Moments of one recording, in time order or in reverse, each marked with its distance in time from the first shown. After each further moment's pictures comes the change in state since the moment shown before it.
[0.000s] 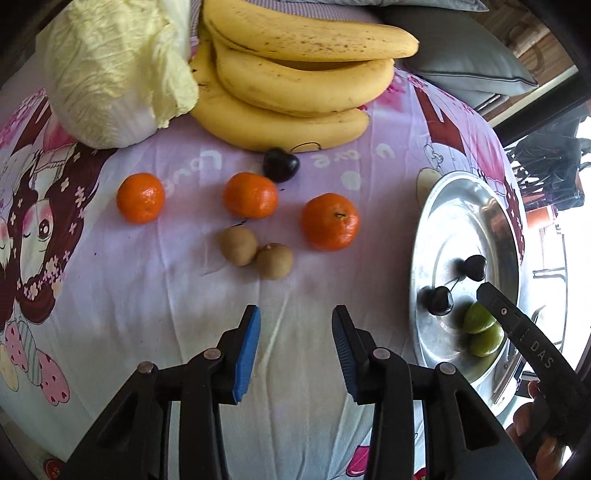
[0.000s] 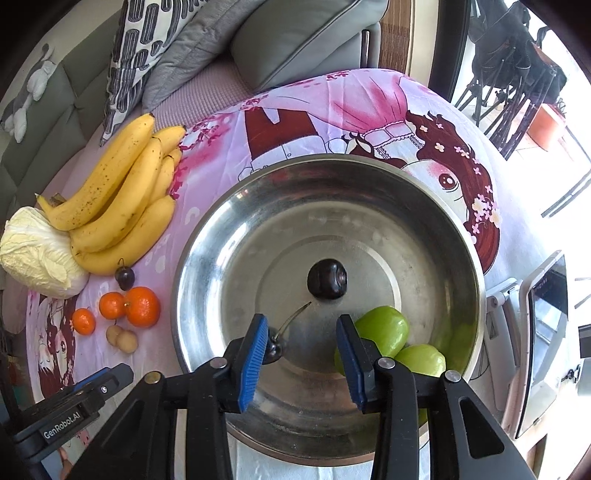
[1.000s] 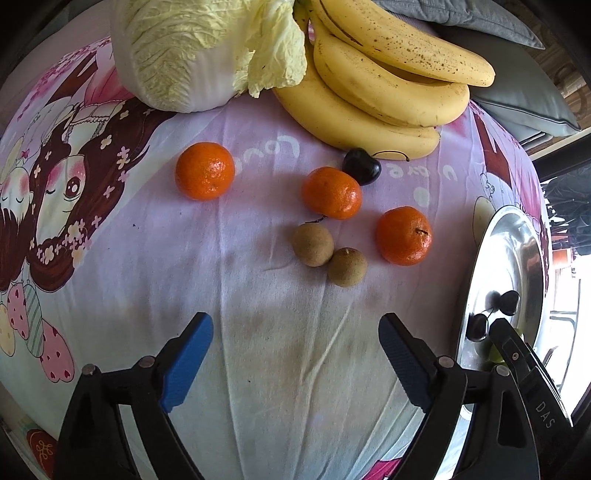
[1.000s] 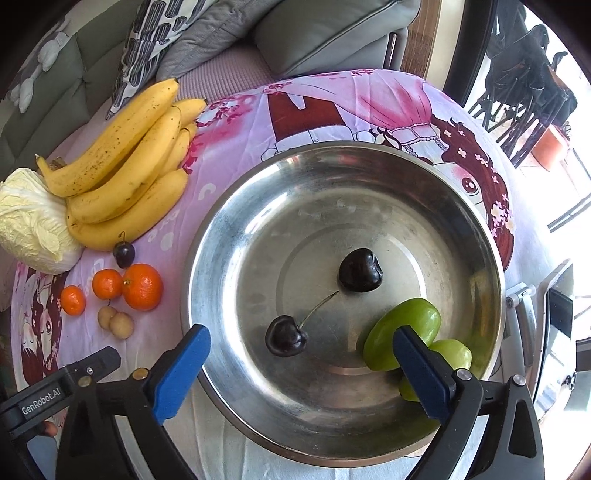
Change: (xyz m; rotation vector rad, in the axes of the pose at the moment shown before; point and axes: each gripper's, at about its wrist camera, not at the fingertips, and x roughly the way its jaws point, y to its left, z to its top) left arm -0.002 0.046 -0.015 -0.151 0.000 0.064; right arm 0.013 0.025 -0.008 -0.084 0.008 -0.044
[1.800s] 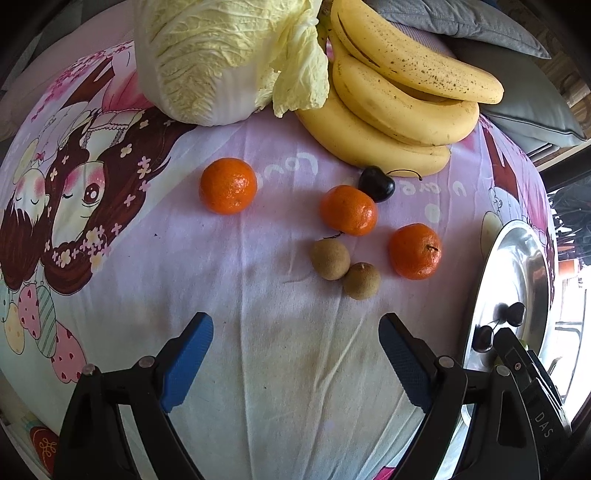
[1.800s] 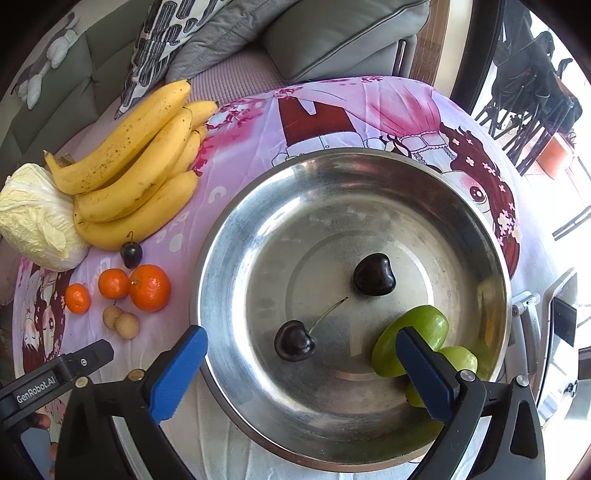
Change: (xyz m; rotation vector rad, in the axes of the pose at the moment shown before) left arm -0.006 0.022 0.010 -0.015 -0.039 0.041; right arm -0.001 0.006 0.000 -0.024 -0.022 0.018
